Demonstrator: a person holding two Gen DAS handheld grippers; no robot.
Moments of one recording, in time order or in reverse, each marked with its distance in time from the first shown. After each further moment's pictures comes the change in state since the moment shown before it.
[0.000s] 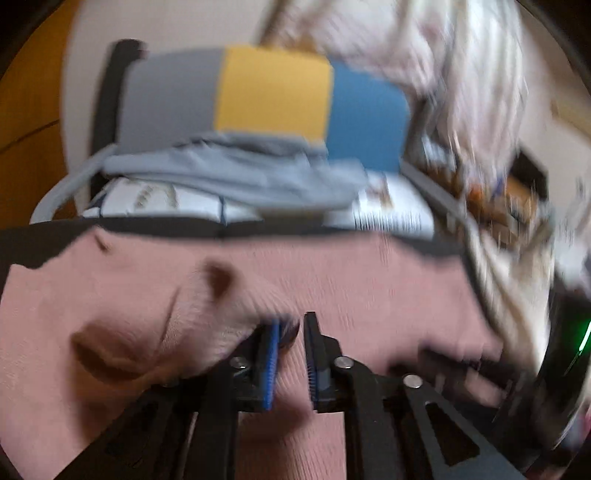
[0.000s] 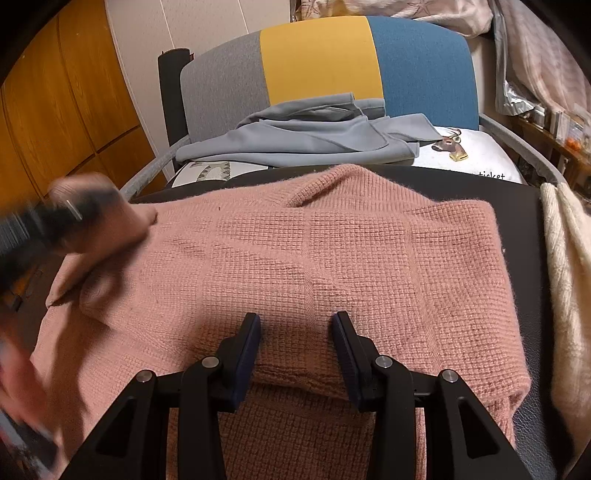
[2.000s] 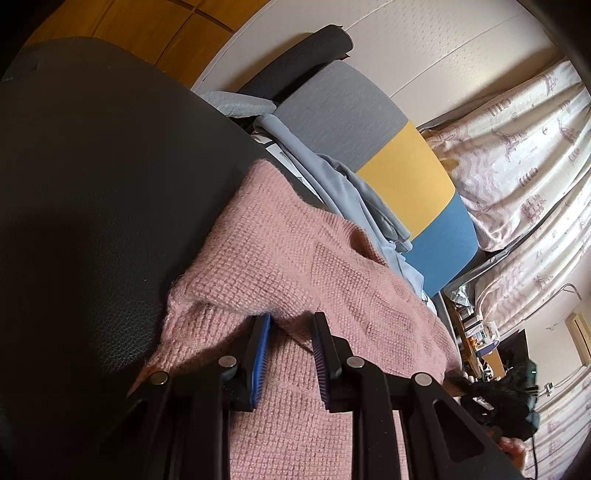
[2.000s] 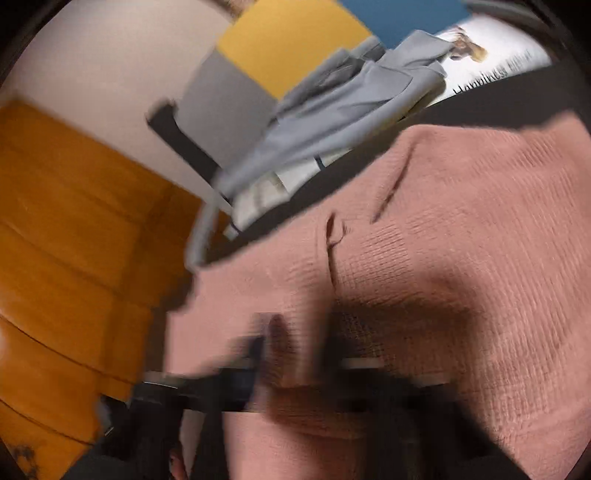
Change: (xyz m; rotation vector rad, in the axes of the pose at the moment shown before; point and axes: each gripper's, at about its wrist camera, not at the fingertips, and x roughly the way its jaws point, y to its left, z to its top) left arm -0.074 0.261 -0.088 -0.743 -0.184 -0.076; right arm 0.043 0.025 0.051 0.427 0.119 0.381
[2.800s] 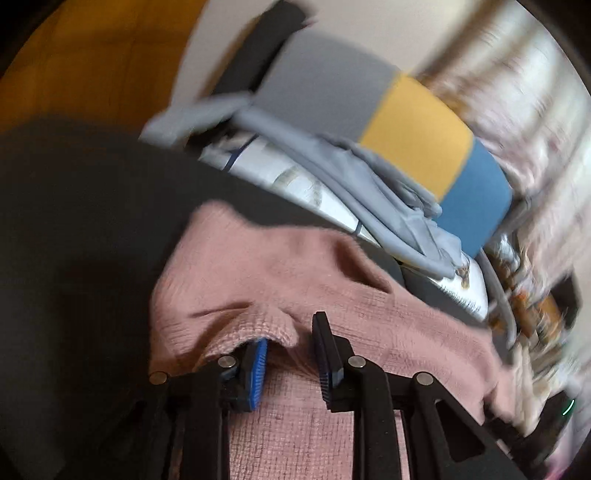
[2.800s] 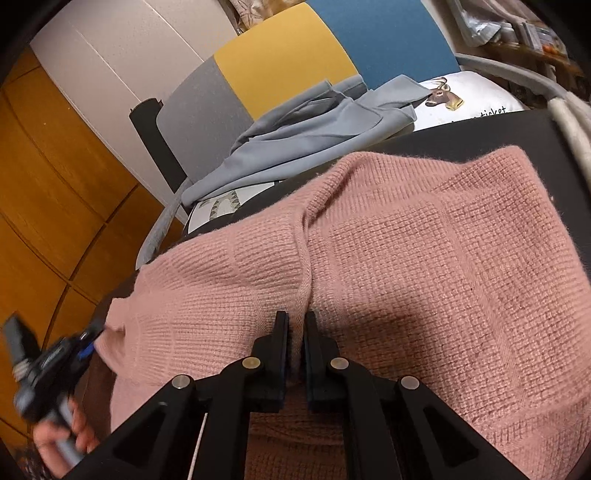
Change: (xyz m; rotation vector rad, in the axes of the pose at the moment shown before) left arm 0.054 -0.084 0.036 0.155 0.088 0.143; right arm -0.018 -0.033 -0.026 -0.127 -0.165 -0.181
